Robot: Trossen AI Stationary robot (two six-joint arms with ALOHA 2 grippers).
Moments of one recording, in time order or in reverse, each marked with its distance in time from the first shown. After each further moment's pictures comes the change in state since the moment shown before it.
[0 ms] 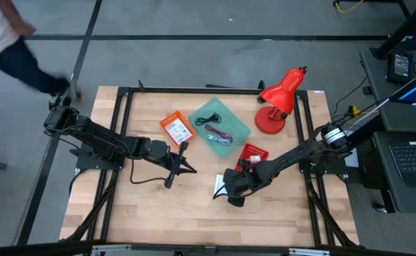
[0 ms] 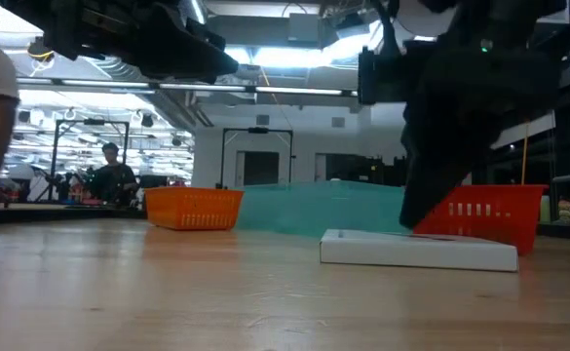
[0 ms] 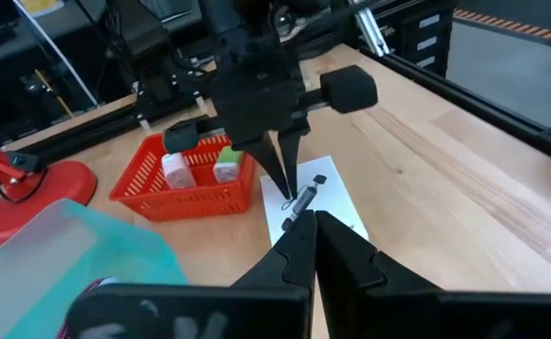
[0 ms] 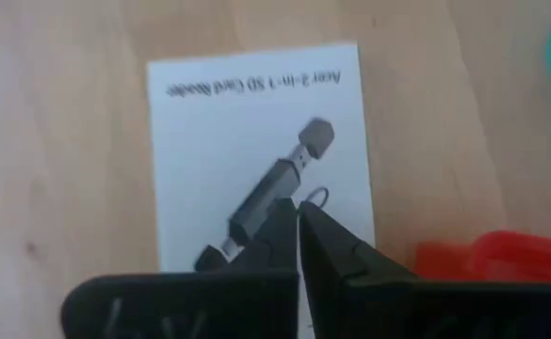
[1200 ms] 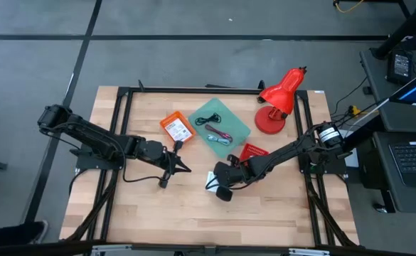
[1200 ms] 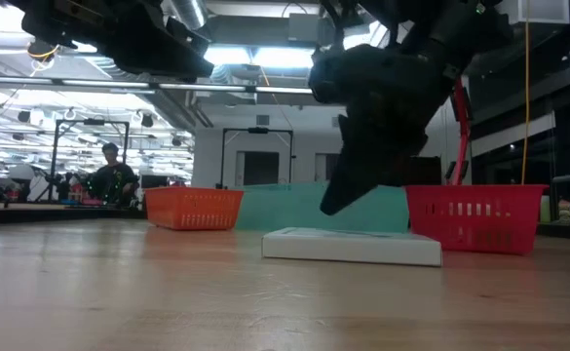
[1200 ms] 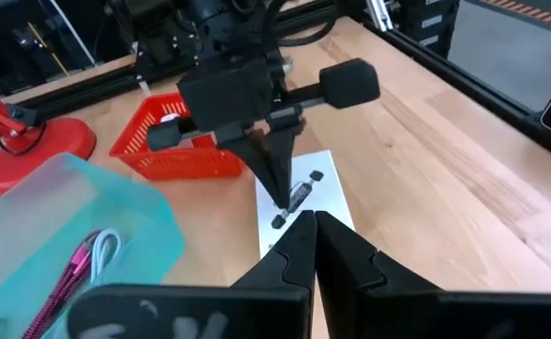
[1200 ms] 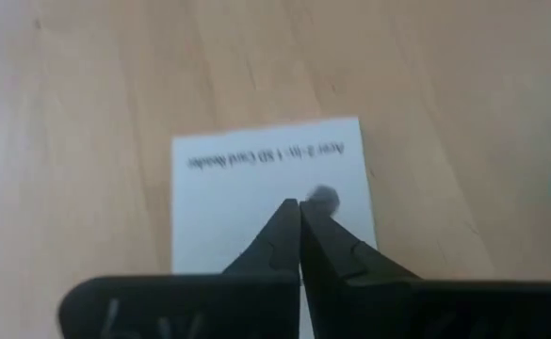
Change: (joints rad) left arm -0.030 -0.111 0.001 -0.192 -0.054 -0.074; right arm -0.090 0.044 -0.002 0.266 0.003 -0.058
